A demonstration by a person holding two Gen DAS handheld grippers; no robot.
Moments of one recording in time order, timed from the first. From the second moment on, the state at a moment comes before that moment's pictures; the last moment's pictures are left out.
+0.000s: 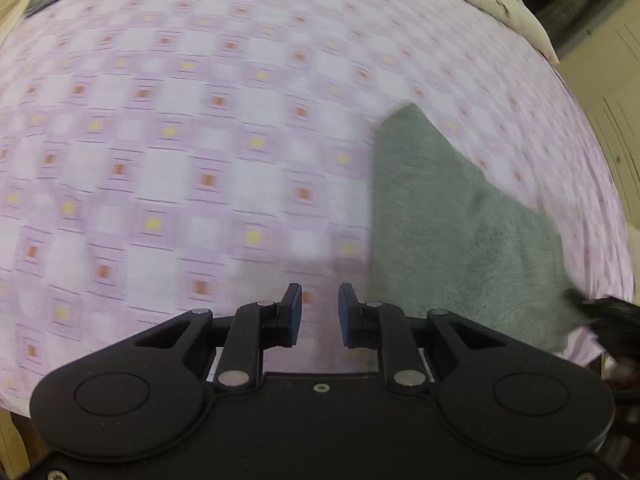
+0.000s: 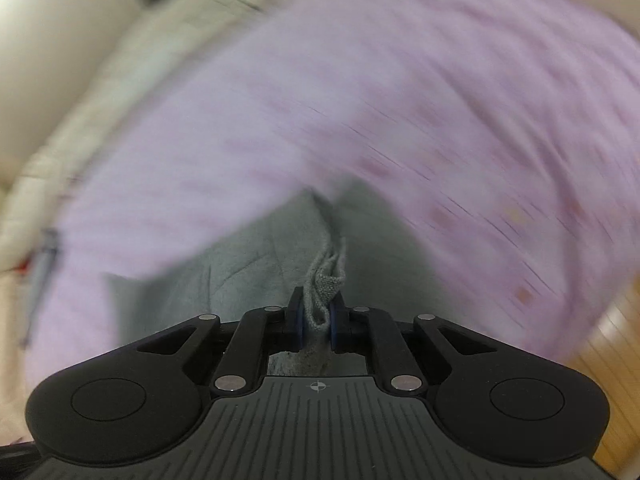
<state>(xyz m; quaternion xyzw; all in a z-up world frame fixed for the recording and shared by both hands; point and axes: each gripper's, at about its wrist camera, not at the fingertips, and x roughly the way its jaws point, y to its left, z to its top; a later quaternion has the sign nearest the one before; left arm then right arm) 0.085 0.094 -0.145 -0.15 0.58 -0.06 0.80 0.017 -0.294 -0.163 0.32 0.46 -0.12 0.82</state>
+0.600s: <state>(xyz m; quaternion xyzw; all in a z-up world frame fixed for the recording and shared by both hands) 0.122 -0.019 -0.158 -0.10 0.57 -0.12 0.81 0.001 -0.308 -0.152 0.22 0.46 -0.05 0.86</state>
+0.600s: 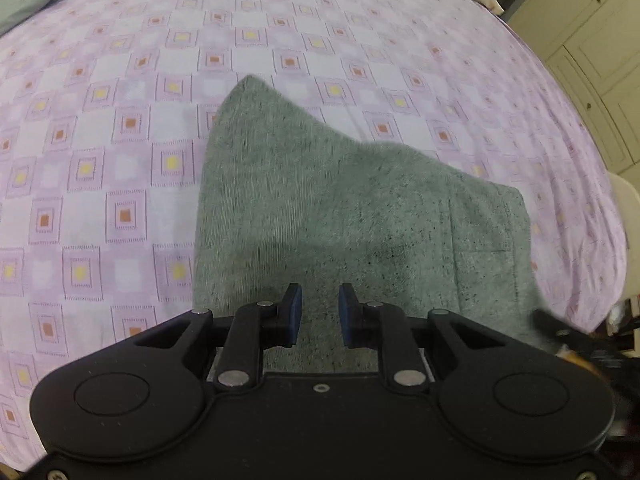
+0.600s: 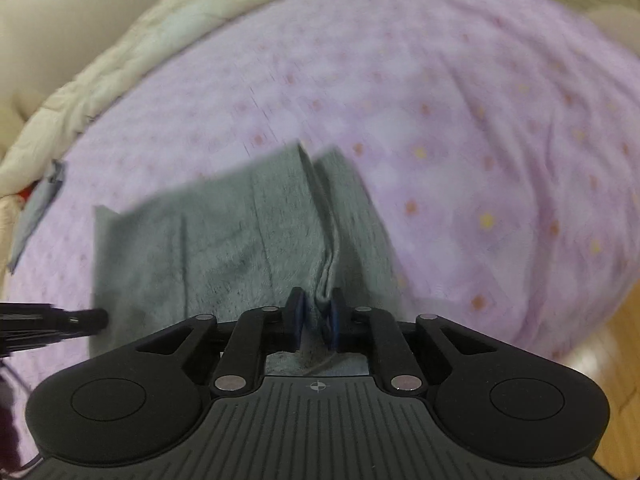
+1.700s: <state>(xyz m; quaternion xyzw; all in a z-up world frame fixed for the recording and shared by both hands) 0.202 -0.032 -0.156 -0.11 0.55 -0.07 0.82 0.030 -0.336 -0.148 0.19 0.52 0.08 0.83</state>
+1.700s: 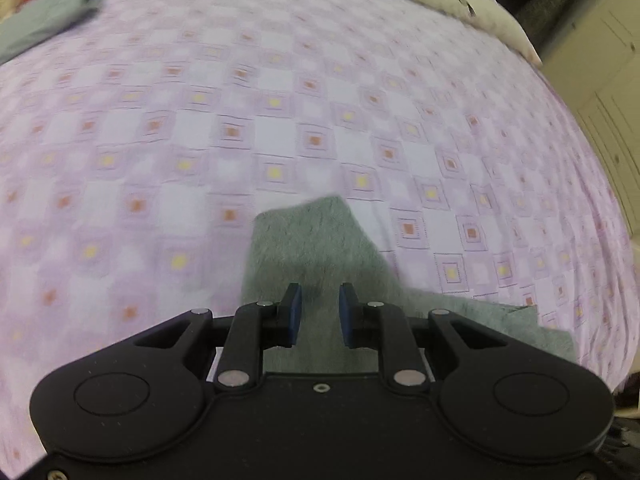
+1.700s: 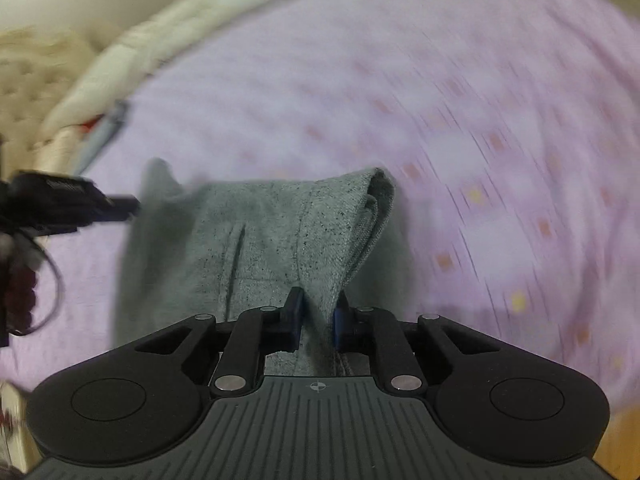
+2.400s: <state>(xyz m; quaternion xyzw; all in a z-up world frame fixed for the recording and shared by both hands) 0.194 -0.056 -0.143 -0.07 0.51 -0.19 0.83 0.033 -0.316 -0.148 0.17 0.53 0.02 0.83</state>
